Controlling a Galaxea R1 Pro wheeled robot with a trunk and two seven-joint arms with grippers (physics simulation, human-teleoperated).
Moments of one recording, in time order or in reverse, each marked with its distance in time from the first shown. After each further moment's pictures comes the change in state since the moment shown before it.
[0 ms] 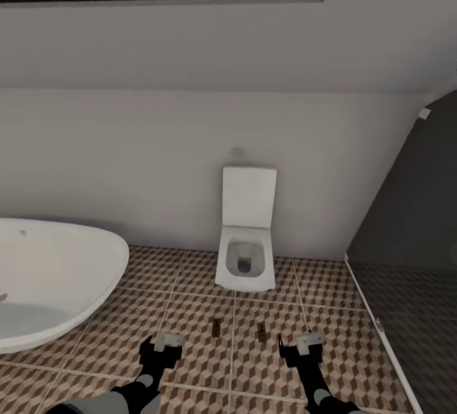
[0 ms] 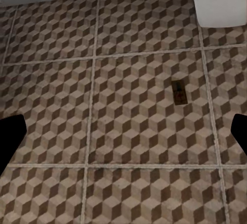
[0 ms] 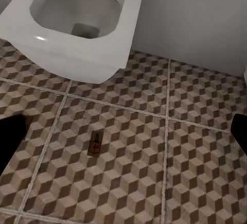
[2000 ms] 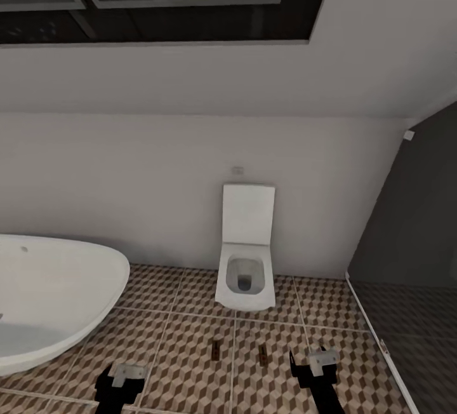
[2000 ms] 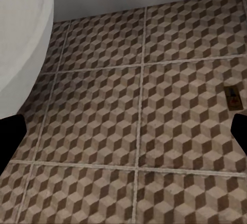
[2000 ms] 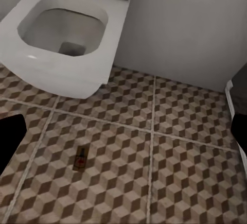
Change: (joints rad) left arm 0.130 0.147 0.002 0.004 0.006 -0.139 0.003; right arm 0.076 -0.046 0.000 0.002 0.000 -0.073 0.003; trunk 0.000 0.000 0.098
